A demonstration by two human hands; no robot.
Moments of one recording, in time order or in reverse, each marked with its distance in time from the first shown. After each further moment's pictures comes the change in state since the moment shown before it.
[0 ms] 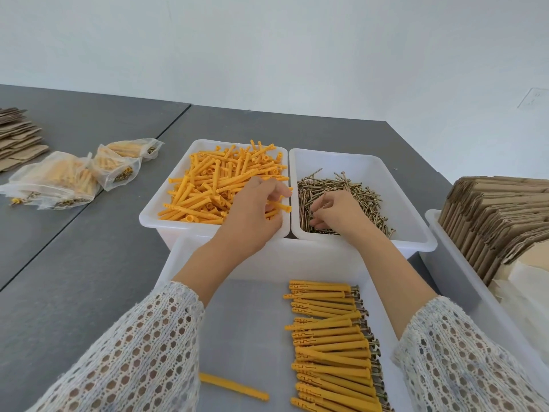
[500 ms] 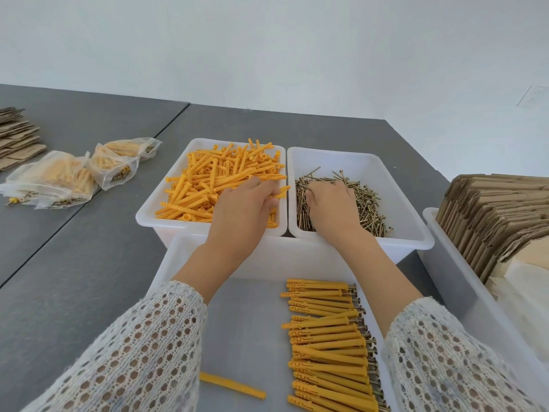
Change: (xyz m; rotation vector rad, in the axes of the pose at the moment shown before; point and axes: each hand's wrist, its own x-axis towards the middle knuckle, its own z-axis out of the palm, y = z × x) left_hand -0.001 -0.006 0.002 0.324 0.154 0.115; right_hand -0.006 -0.005 0.013 -0.751 0.271 -0.413
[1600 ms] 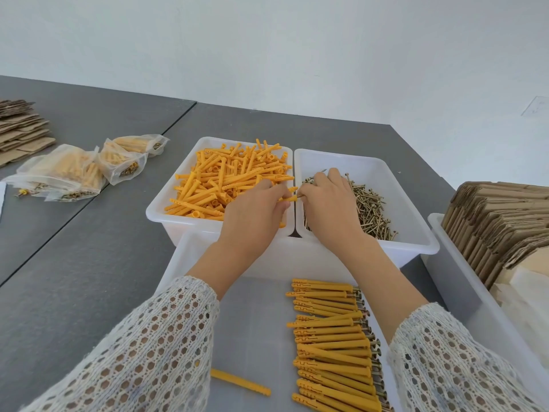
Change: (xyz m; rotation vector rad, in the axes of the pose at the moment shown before) left_hand -0.001 0.005 0.002 0.053 -0.065 -0.080; right_hand -0.006 -0.019 -0.006 -0.210 0.181 -0.255
